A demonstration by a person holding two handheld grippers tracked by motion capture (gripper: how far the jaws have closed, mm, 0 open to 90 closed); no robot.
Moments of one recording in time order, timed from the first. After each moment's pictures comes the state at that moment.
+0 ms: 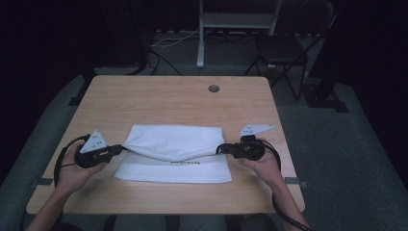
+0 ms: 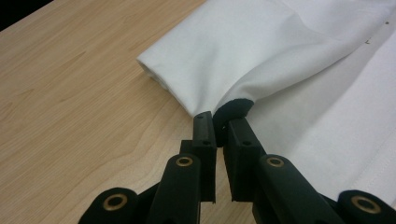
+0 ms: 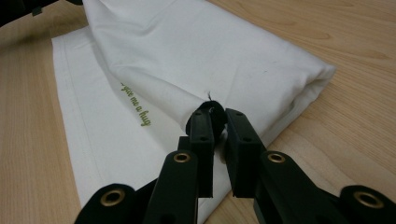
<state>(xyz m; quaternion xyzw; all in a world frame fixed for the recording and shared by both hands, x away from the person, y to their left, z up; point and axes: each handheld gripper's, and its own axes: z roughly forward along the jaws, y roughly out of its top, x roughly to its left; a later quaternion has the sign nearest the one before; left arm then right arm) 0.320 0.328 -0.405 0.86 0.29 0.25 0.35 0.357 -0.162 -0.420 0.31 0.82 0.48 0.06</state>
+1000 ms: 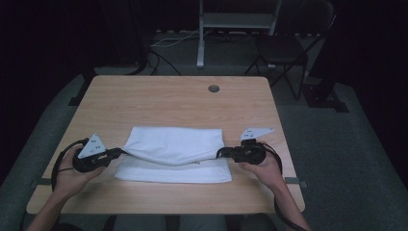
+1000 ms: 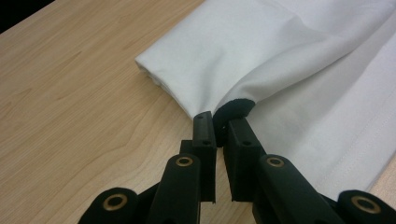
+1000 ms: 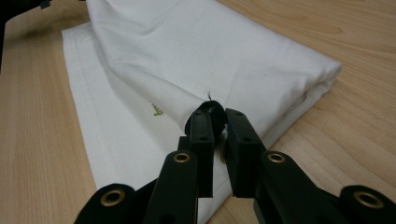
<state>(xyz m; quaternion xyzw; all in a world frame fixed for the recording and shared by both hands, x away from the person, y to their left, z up) 0.308 0.329 -0.405 0.86 0.28 0.25 0.35 0.346 -0.163 -0.419 0.30 0.82 0.47 0.05</state>
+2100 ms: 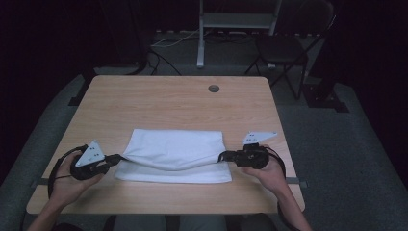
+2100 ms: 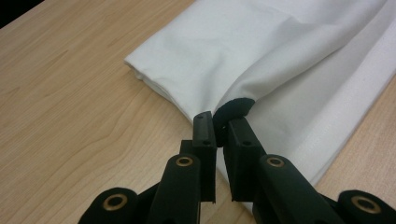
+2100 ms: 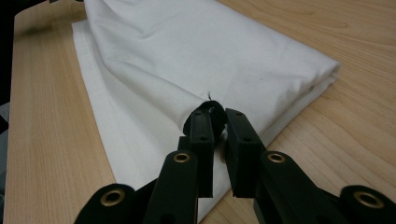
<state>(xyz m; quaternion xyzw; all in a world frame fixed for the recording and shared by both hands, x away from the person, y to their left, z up) 0.288 0.327 -0.407 0.87 0.26 0.25 0.35 0.332 -0.169 -0.419 0.30 0.83 0.47 0.05</state>
